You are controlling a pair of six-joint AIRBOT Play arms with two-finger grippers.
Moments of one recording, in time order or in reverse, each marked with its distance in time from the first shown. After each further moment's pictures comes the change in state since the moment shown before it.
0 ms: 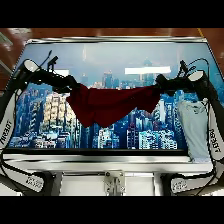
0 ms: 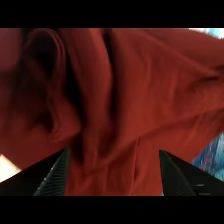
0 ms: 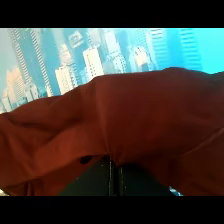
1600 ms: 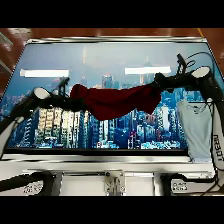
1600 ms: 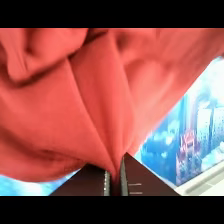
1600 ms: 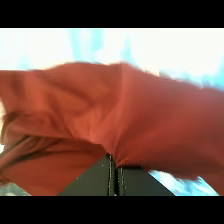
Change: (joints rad) left arm -0.177 0.405 -0.529 -0.109 0.272 0.144; right arm 0.006 0.121 0.032 0.113 0.116 -0.203
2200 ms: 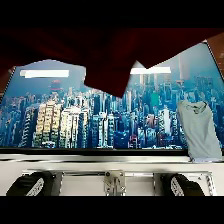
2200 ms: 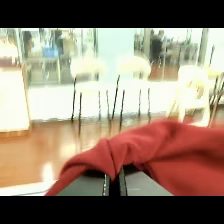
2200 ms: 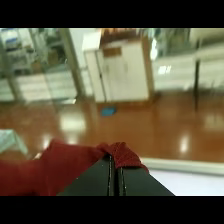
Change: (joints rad) left arm 0.167 0.644 0.833 0.438 -0.128 -0.119; right arm -0.149 0.708 0.284 0.008 -0.168 -0.100
